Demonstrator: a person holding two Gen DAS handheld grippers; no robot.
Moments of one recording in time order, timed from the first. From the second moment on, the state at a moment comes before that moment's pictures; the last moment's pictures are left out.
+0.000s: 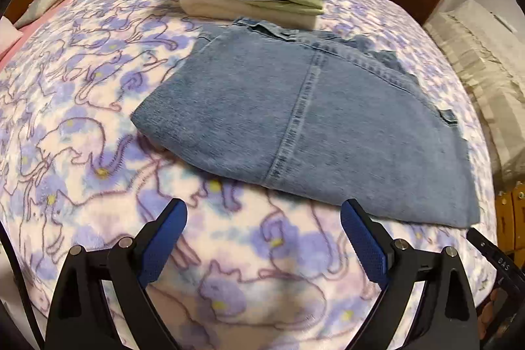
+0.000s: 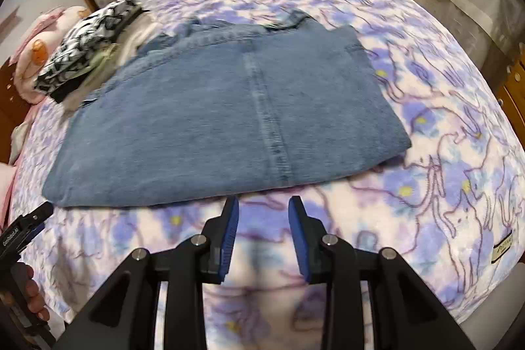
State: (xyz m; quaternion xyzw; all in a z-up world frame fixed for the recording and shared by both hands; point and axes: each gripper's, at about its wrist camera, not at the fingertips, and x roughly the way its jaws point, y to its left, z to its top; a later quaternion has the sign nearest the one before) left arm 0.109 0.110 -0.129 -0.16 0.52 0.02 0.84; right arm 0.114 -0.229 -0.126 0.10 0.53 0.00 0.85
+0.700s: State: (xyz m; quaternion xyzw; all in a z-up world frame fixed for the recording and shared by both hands) left arm 0.148 0.136 -0.190 -0.26 0.51 -0.02 0.82; right arm 0.138 -0.164 -0.122 0.04 0.49 0.05 0.87
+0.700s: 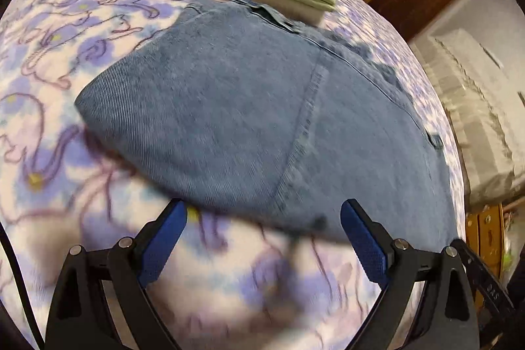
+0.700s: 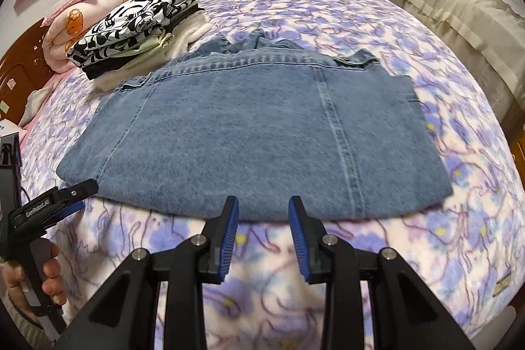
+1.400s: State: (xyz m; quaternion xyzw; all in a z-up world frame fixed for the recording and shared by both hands) left arm 0.198 0.140 -0.150 -0.21 0.38 0.06 0.90; right arm 0.245 -0.102 -0.194 -0.07 0.50 0.08 0.86
